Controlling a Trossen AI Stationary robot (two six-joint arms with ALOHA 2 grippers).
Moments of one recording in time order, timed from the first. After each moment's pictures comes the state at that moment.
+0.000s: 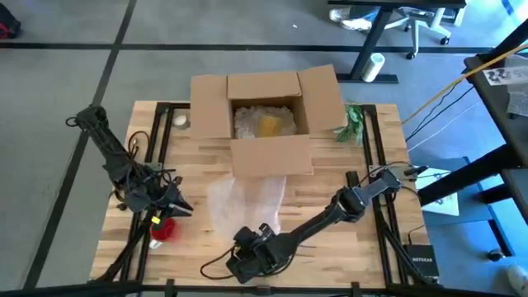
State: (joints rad) left arm -0.89 0.62 0.42 -0.40 -0.52 -0.62; right arm 0.54 2.56 2.34 -0.93 0.43 1.22
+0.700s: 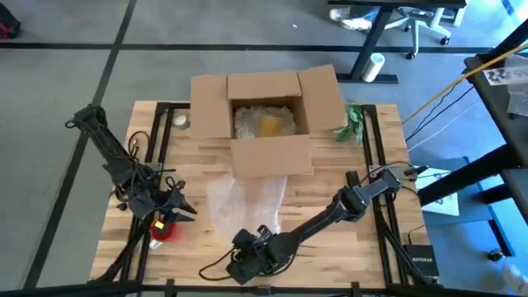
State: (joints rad) left arm -0.88 0.74 0.42 -0.25 -0.52 -0.58; right arm 0.54 2.51 2.34 -0.95 0.38 1.18
